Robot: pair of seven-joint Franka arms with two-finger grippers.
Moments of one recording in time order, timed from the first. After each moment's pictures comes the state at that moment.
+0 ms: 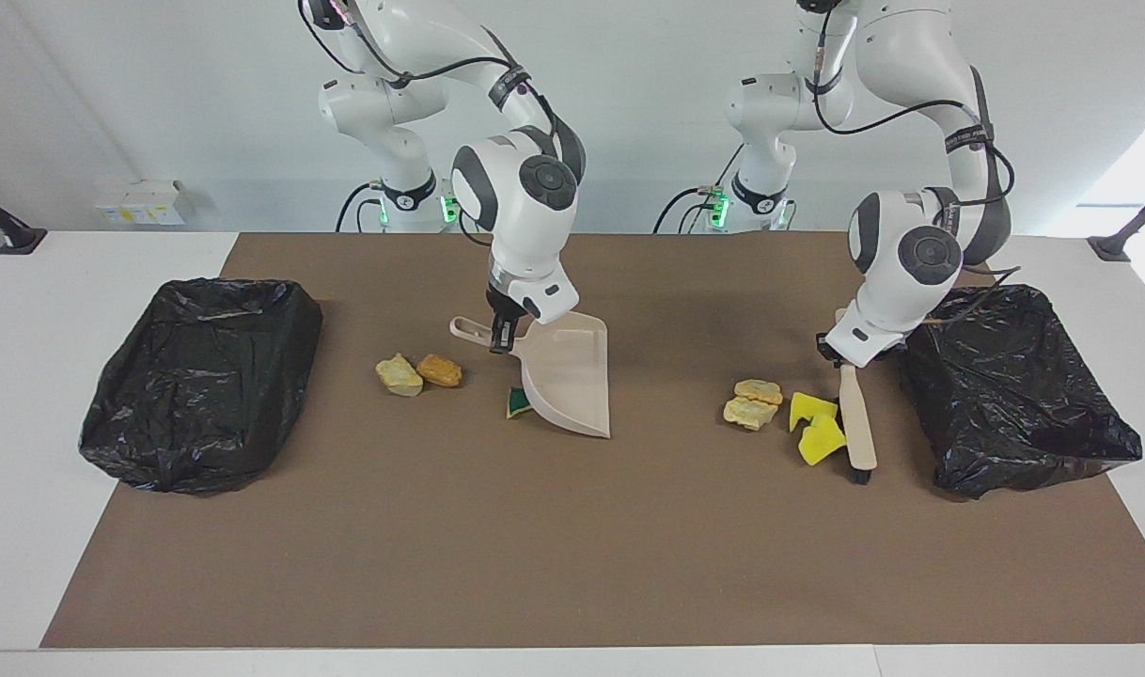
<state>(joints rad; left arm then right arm) -0.02 0.12 -0.09 -2.09 0.14 2.01 -0.02 0.39 0.25 0.14 -1.79 -0.25 1.87 -0.91</state>
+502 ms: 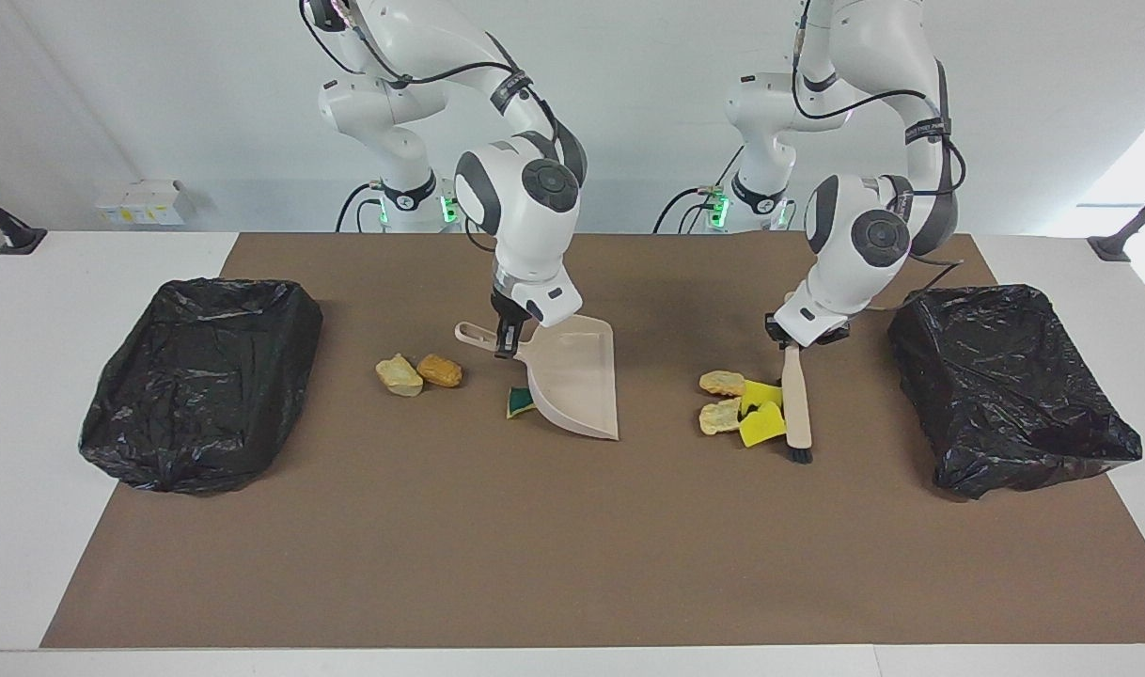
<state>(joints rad) -0.13 0.08 -0.10 -2.15 0.01 2.01 -0.03 0.40 0.26 0.14 -1.80 -0.25 1.91 -0.86</state>
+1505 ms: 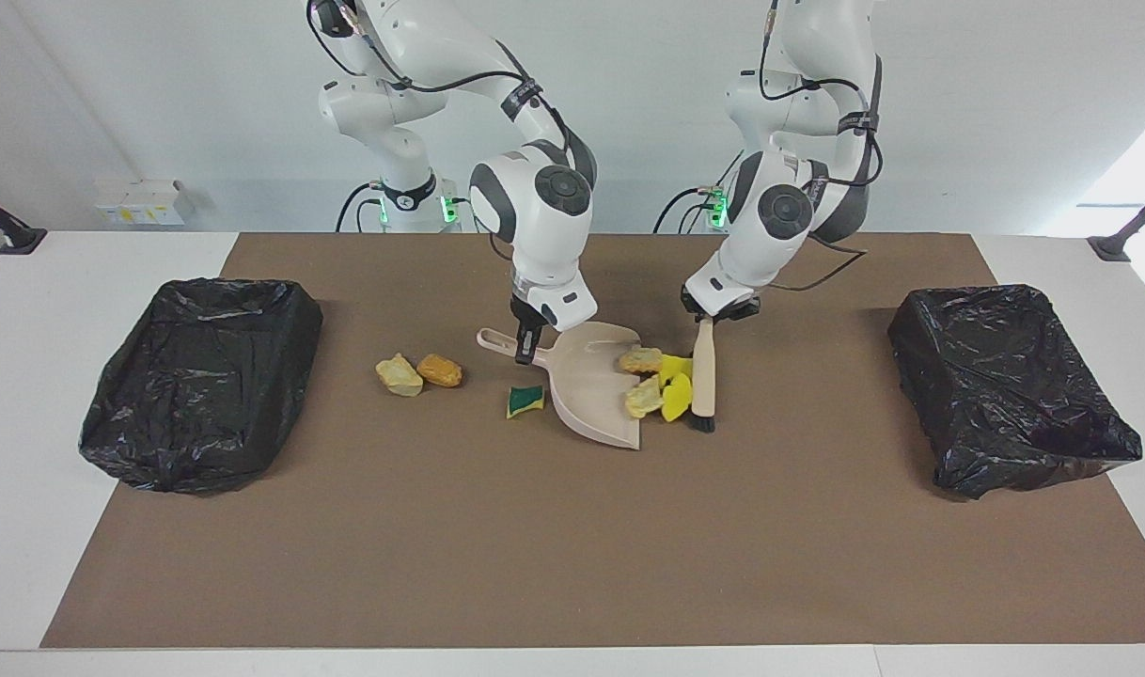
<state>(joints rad) -0.48 0.04 -0.10 -2.20 -0.25 2.10 -0.21 0.43 0.30 0.14 -1.81 -0.18 2.05 -0.74</state>
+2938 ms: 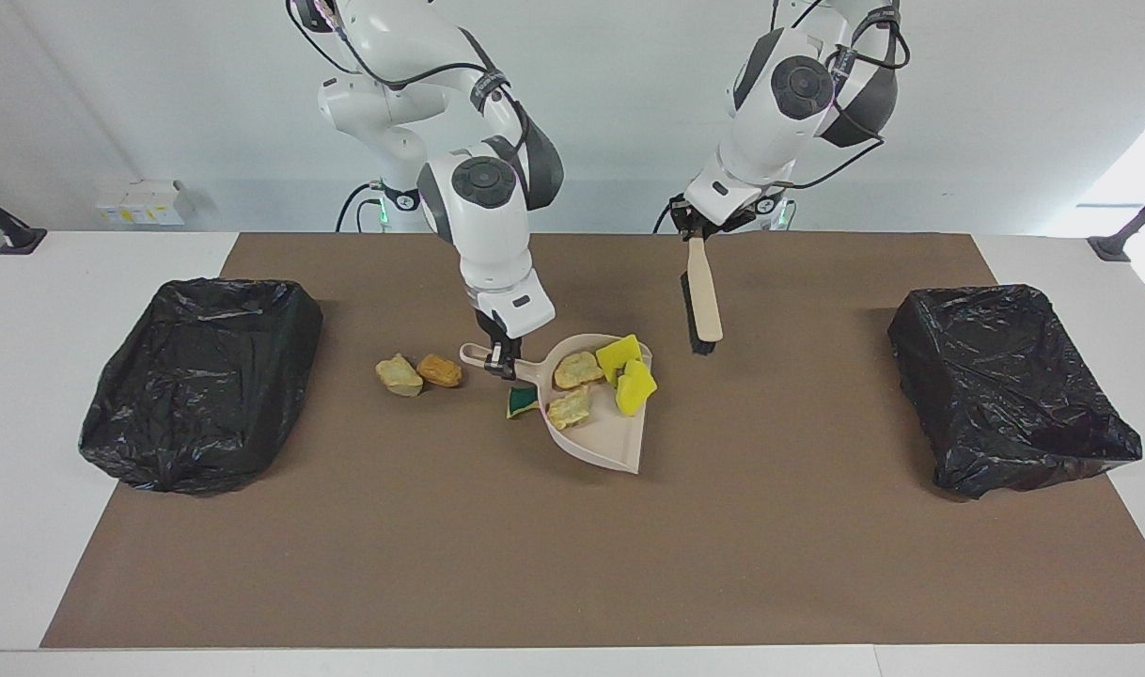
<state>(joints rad) -0.43 -0.19 -0.09 -2.08 -0.25 1.63 -0.42 0.28 0.26 0.13 -1.76 -0.05 2.06 -0.94</state>
